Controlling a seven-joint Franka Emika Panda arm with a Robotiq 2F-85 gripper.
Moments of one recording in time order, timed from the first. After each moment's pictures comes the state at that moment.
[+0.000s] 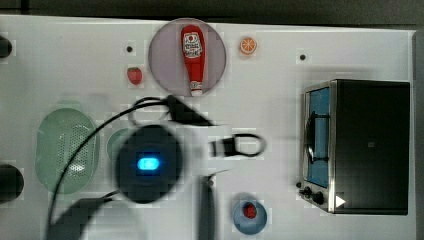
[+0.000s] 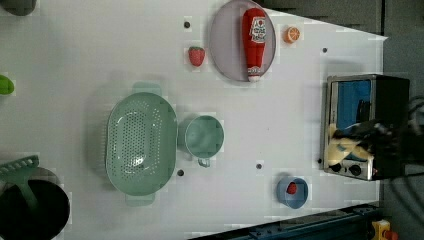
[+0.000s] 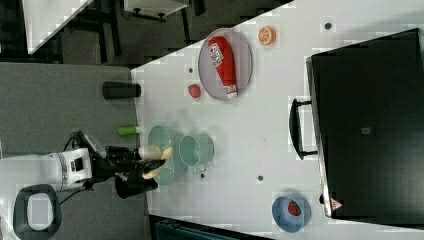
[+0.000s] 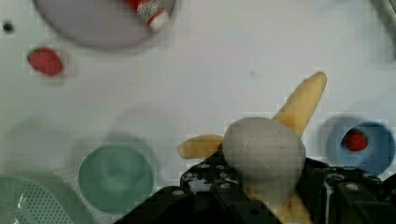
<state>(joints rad) -0.02 -0.28 0.20 -2.19 0.02 0.30 -0.04</state>
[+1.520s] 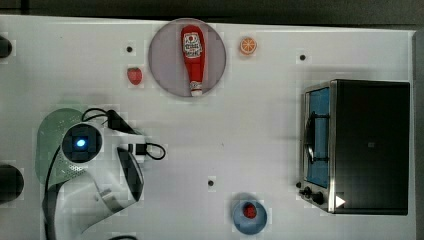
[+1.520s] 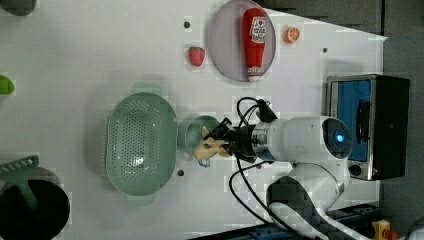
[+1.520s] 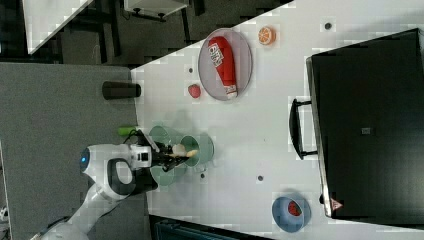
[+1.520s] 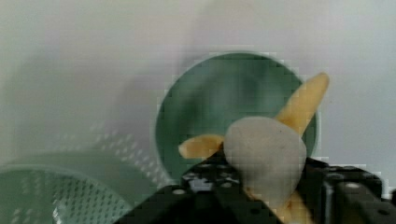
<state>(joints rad) 0.02 0.25 0.48 -2.31 0.00 0.91 0.50</state>
